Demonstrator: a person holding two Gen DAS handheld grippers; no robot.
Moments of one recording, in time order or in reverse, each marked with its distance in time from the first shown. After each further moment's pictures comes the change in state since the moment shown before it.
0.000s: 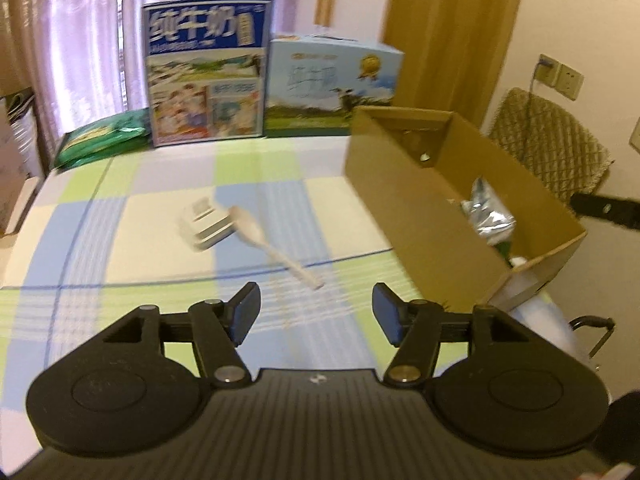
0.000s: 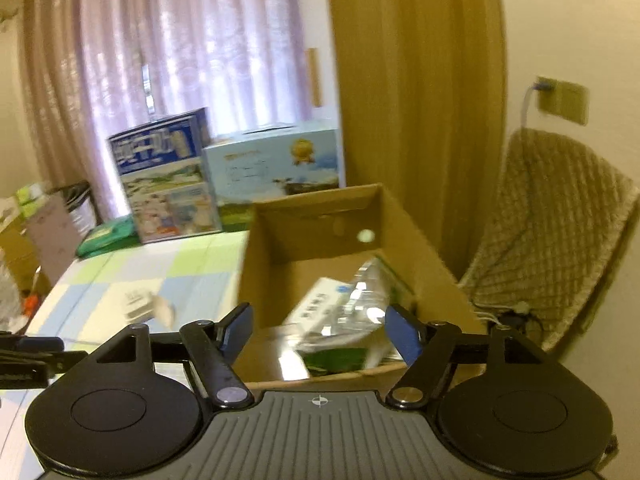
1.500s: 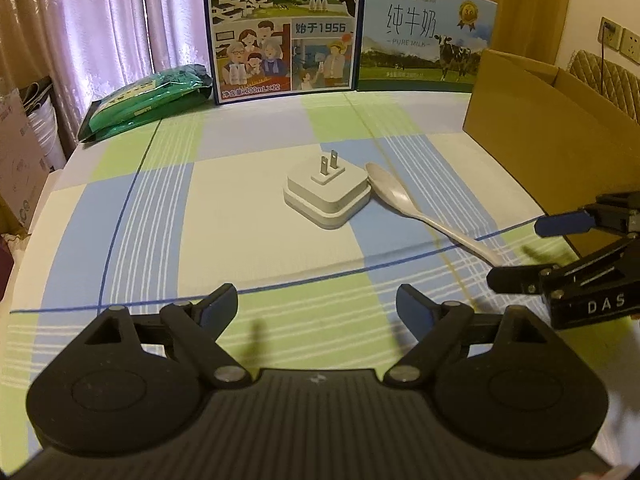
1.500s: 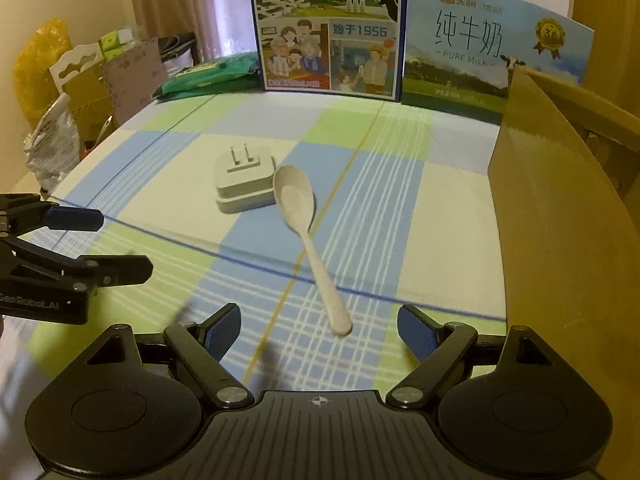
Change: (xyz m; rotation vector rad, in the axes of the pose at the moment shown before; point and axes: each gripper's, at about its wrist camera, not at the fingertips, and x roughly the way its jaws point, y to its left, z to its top) left arm 0.108 0.129 -0.007 0.061 0.065 0.098; right arm 0.219 0.151 -0.064 -0.273 0.321 0.252
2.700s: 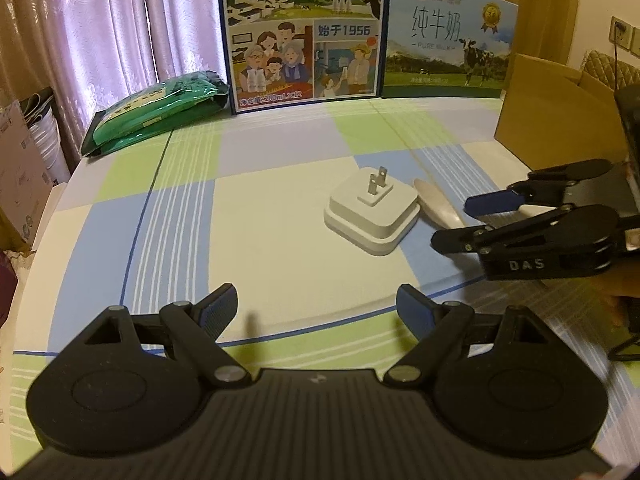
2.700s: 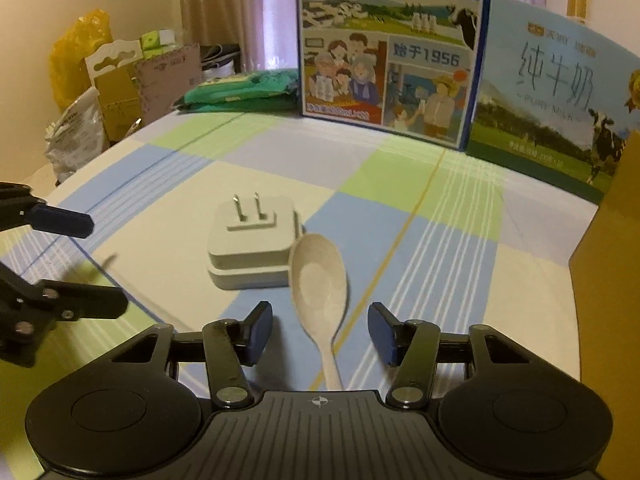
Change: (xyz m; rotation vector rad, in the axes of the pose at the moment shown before) left arm 0.027 0.030 0.010 0.018 -0.027 0.011; right arm 0.084 0.006 0.041 -0.137 -0.102 0.088
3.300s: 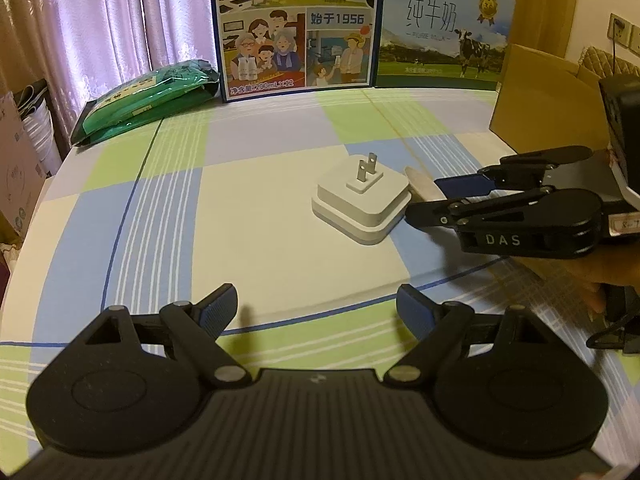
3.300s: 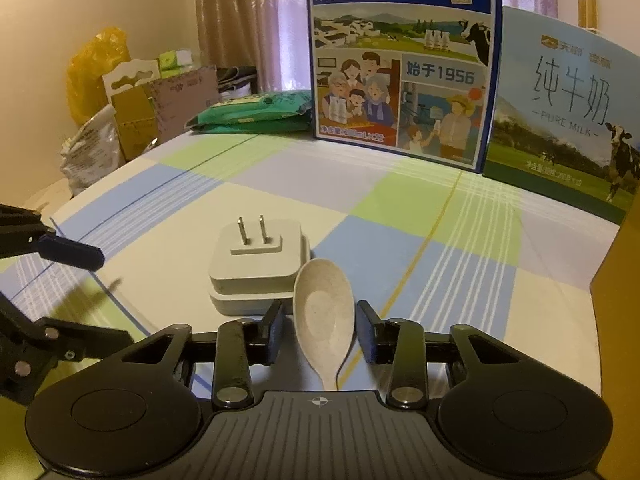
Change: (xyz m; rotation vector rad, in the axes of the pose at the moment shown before) left arm 0.006 -0.004 -0.003 -0.010 0.020 -0.017; right arm 0.009 -0.004 0.002 -0.020 -0.070 0.061
